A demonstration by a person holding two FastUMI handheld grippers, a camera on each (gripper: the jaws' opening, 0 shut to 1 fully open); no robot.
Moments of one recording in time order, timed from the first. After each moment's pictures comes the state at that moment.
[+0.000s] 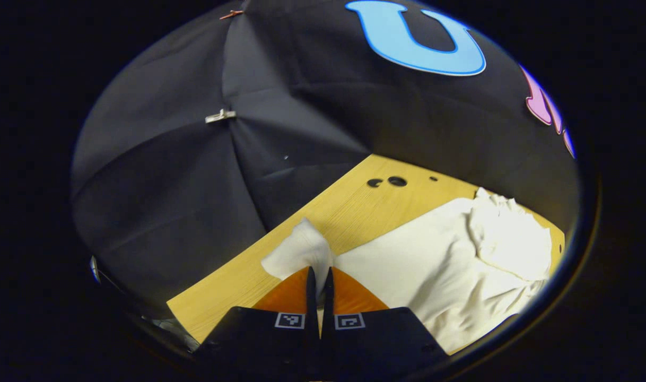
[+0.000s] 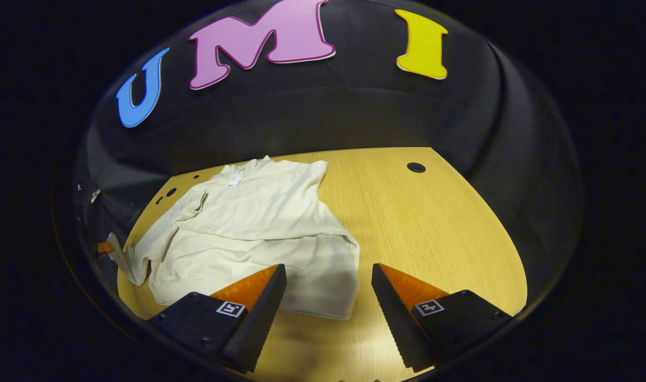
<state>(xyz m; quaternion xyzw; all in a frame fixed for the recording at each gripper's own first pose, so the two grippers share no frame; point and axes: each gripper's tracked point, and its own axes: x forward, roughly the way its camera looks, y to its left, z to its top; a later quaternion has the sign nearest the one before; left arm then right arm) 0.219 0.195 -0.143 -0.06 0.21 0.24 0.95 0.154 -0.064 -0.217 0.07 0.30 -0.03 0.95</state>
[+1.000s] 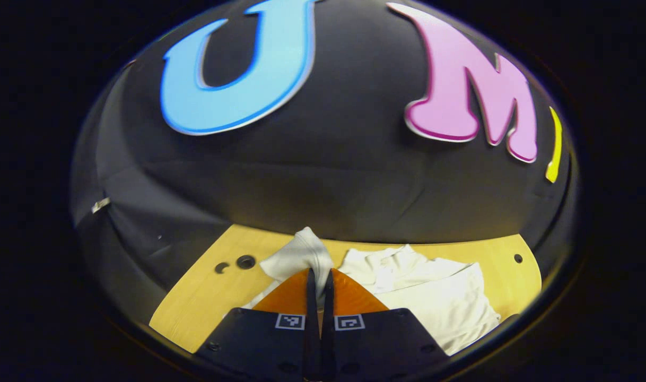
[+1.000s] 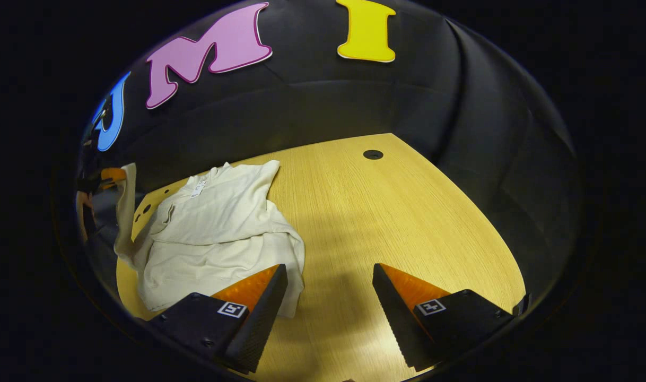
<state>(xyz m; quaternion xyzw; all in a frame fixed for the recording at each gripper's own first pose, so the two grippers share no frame) 0.414 -0.067 -0.023 0.04 0.14 -0.01 0.99 0.149 -0.128 -0.234 0.10 0.31 -0.08 0.94</state>
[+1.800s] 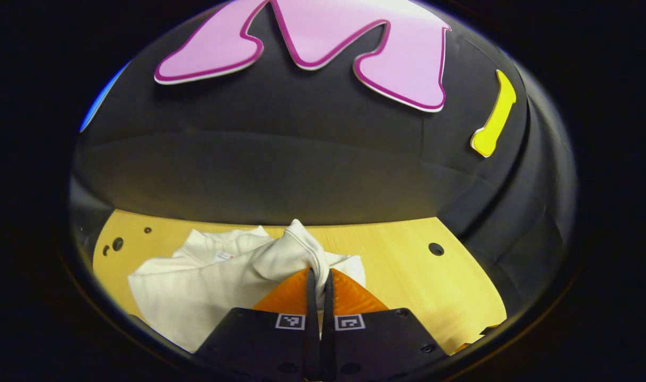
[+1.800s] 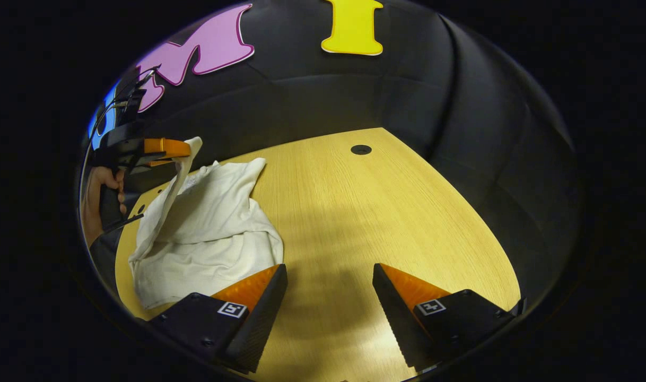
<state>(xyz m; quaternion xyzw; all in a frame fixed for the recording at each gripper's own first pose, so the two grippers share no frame) 0.411 -0.311 -0.101 0.00 0.22 -0.20 0.96 0.142 -0.164 -0.244 0.10 0.32 -0.09 0.94</state>
